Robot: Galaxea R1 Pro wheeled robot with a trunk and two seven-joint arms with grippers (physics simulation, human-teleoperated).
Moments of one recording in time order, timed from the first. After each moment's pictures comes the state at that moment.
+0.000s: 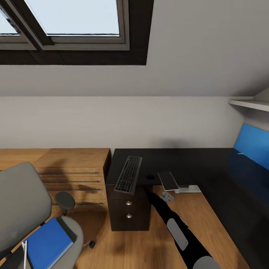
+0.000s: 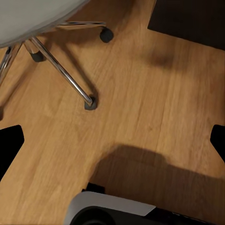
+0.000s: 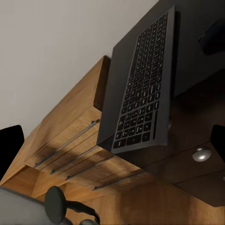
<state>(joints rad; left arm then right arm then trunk) 0.01 0.01 -0.01 -0.06 0.38 -0.78 -0.13 -0.49 0.10 0.15 -0.73 -0.79 -0.02 0.28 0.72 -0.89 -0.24</state>
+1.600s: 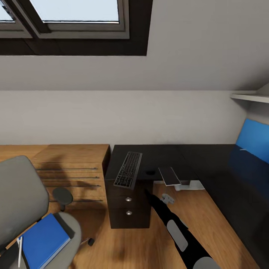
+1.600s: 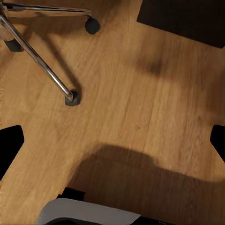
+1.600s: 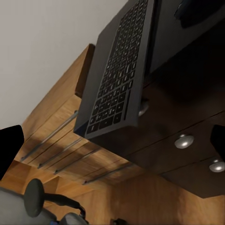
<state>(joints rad) 0.01 -0.04 -0.02 -0.08 0.38 -0.78 -0.13 -0.49 0.10 0.15 -0.70 -0.79 -0.02 0.28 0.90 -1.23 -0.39</state>
